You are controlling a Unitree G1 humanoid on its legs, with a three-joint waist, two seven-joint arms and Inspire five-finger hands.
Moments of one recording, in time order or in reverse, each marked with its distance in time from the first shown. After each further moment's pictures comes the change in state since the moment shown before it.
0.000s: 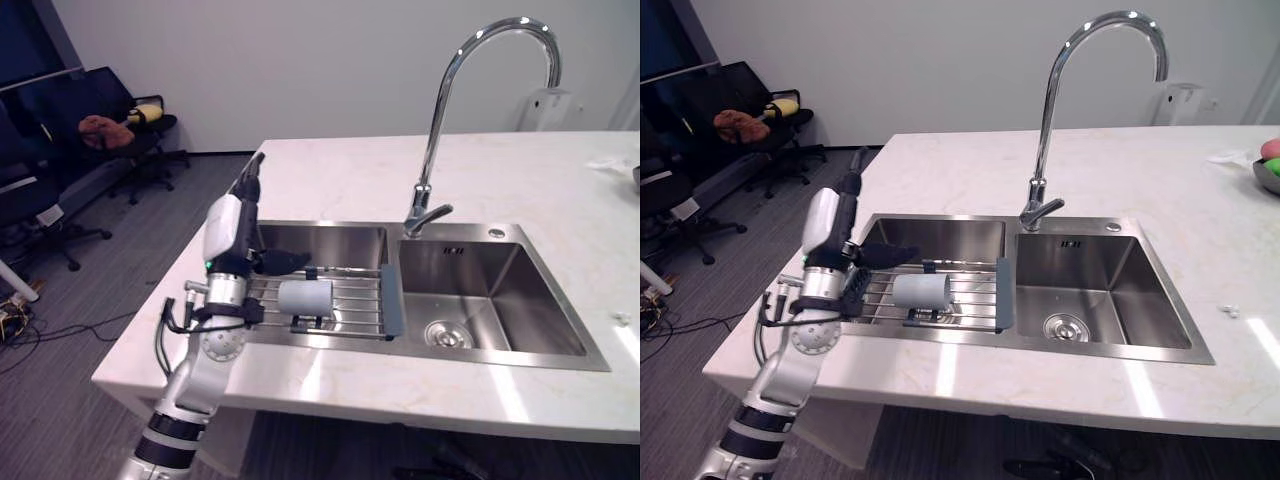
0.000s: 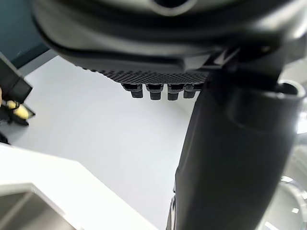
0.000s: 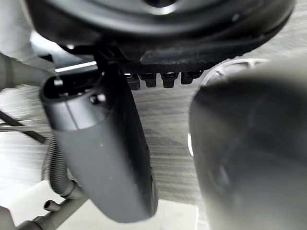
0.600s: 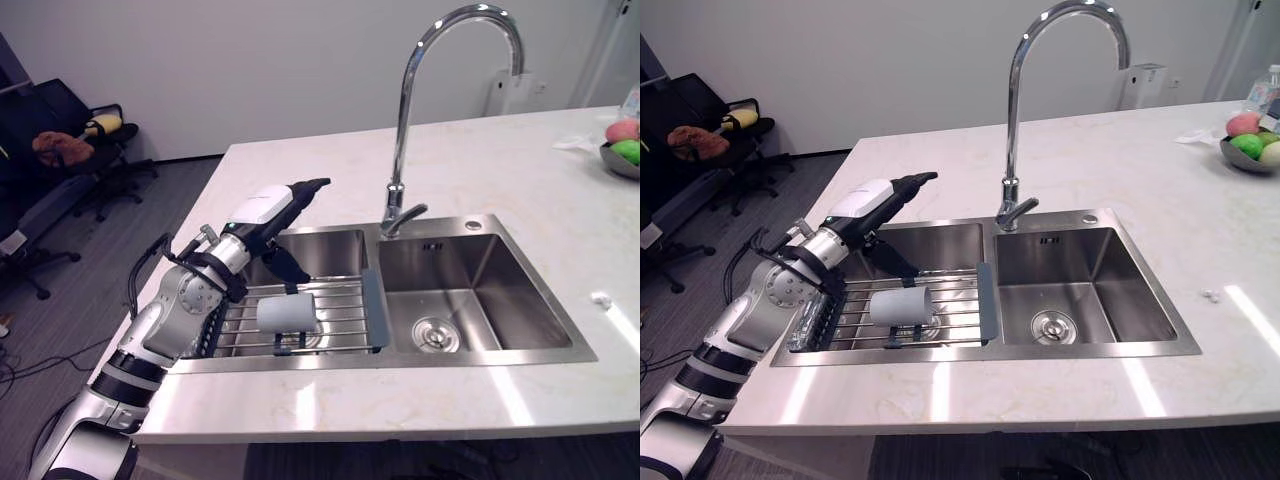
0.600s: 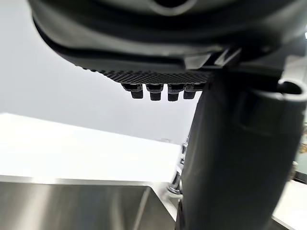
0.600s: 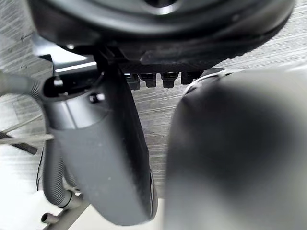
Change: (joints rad) left arm -0.243 0.249 -0.127 0.144 -0.134 -0.152 -0.534; right arm 0.024 -0.023 0.007 0.022 -0.037 0.024 0.028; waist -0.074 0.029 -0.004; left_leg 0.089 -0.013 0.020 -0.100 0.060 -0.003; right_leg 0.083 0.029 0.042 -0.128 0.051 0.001
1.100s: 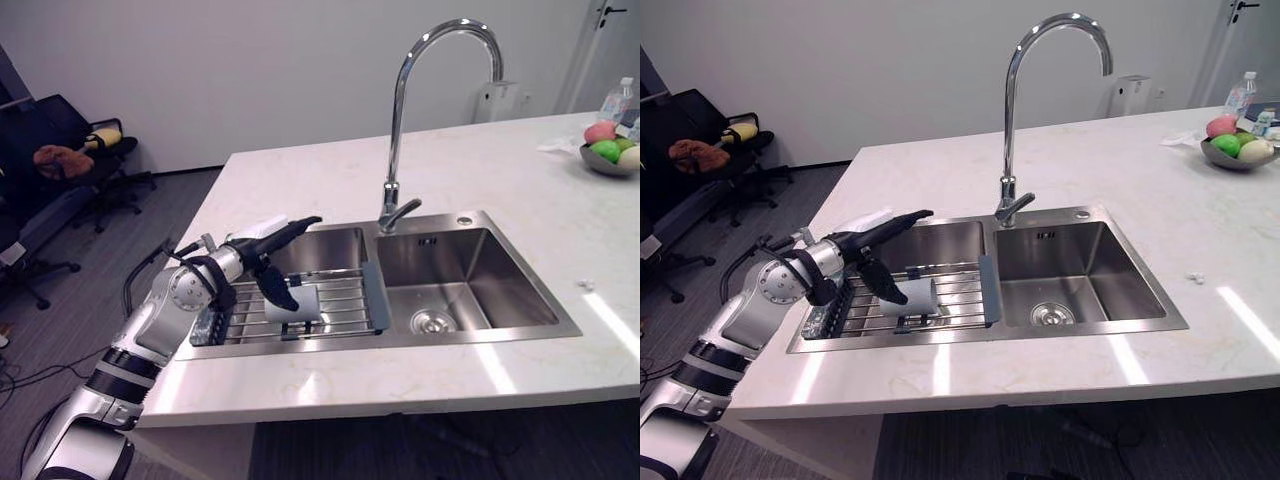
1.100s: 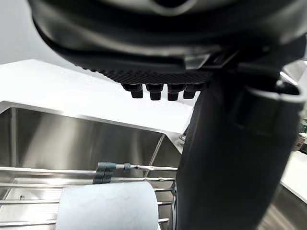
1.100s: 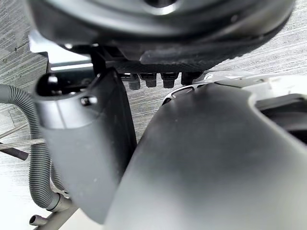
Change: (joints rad) left arm 0.038 0.031 -0.003 0.072 -0.069 0.099 -0.204; right arm -0.003 -0.001 -0.010 0.011 -0.002 0.001 0.002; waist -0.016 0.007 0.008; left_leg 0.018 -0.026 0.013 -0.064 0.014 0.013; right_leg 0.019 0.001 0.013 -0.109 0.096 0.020
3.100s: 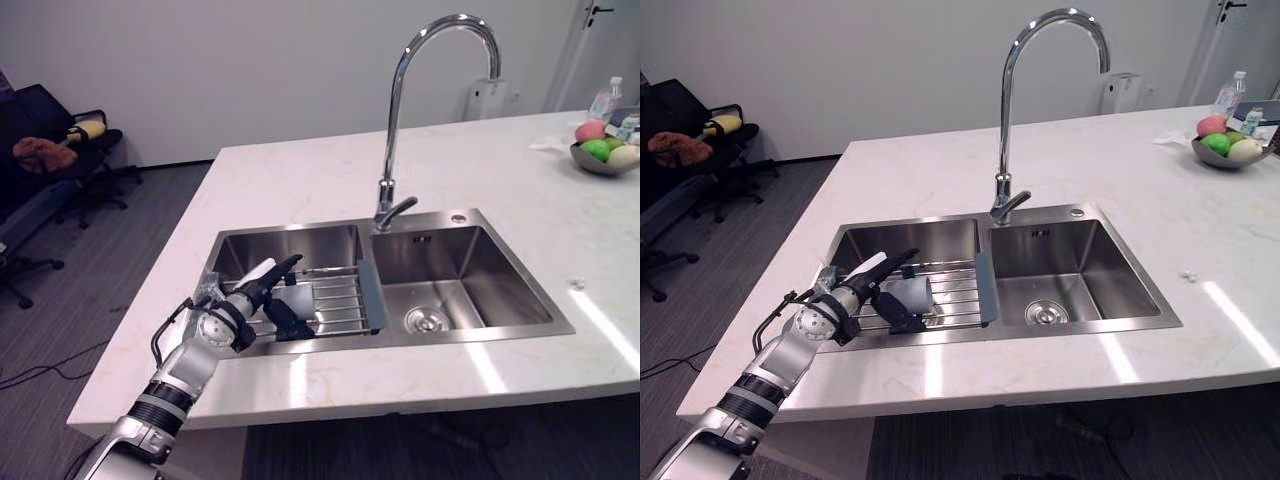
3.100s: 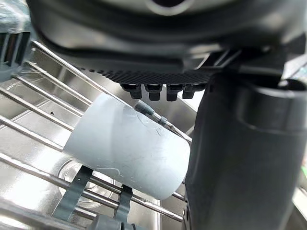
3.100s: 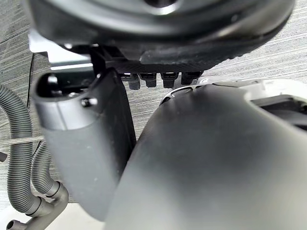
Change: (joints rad) left arm 0.114 -0.209 -0.036 0.168 -0.097 0.161 0.258; right arm -0.041 0.011 0.042 0.010 -0.022 0.087 -0.010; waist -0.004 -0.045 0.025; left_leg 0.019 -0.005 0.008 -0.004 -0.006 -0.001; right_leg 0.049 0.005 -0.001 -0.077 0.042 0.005
